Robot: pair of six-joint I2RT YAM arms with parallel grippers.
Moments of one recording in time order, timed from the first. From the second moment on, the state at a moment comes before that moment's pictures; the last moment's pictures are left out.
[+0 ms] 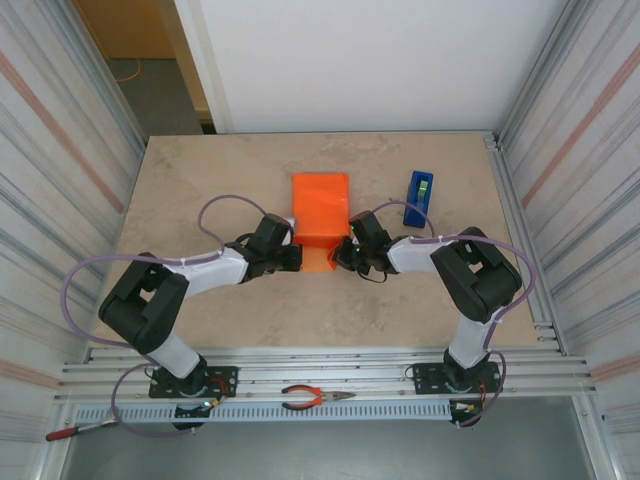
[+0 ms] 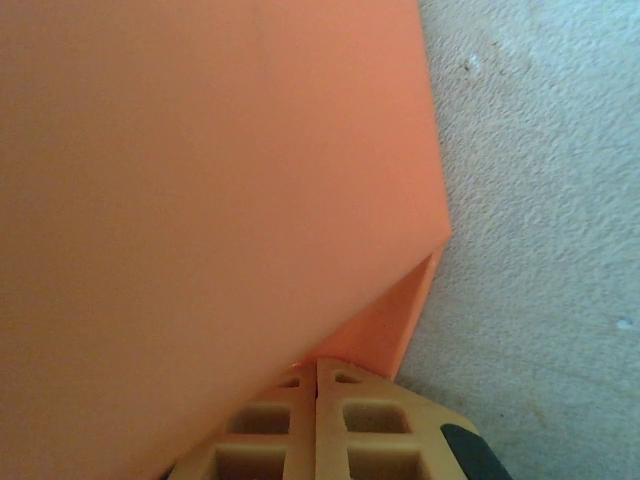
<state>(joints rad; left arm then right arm) -0.62 1.59 0.78 -0.07 0.08 -0.49 0.62 1.80 0.85 0.06 -0.24 1.00</state>
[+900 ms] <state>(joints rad) -0.62 1.69 0.78 0.16 0.15 -0.53 0.63 1.80 0.85 0.05 -0.24 1.00</state>
